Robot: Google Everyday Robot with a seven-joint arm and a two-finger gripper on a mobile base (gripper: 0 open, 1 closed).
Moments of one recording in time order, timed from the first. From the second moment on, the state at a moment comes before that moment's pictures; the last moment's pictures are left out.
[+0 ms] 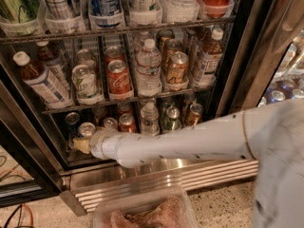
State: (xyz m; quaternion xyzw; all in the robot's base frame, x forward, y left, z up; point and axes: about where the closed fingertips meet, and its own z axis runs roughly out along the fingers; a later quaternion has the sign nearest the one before) arm 0.566 0.229 0.657 -0.31 0.78 0.33 0.44
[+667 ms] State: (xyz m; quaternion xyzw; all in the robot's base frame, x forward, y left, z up) arm 0.515 0.171 0.676 -0.26 0.82 0.32 0.41
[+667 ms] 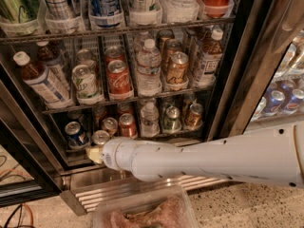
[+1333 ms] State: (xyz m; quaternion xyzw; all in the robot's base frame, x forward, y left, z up) arm 0.489 0.164 0.682 -0.22 0.83 0.33 0.40
